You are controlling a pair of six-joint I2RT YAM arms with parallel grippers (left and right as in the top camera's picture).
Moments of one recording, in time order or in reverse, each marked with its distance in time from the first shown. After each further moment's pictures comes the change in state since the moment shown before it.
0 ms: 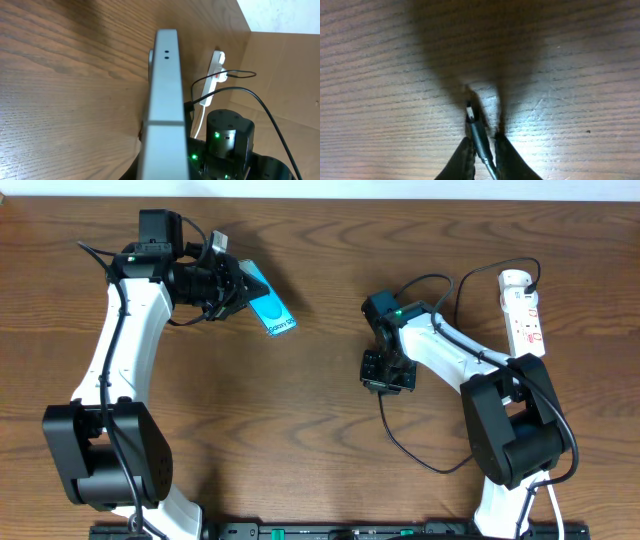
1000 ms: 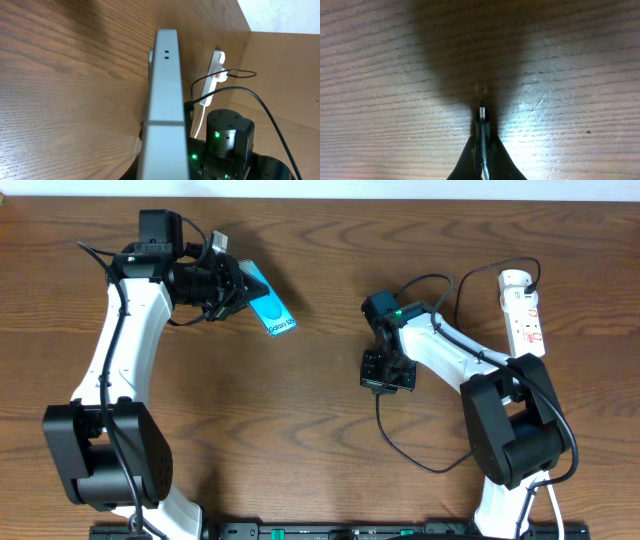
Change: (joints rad) left arm 0.000 0.000 0.000 -0.002 0.000 0.000; right arm 0.000 0.001 0.000 0.001 0.000 -0.004
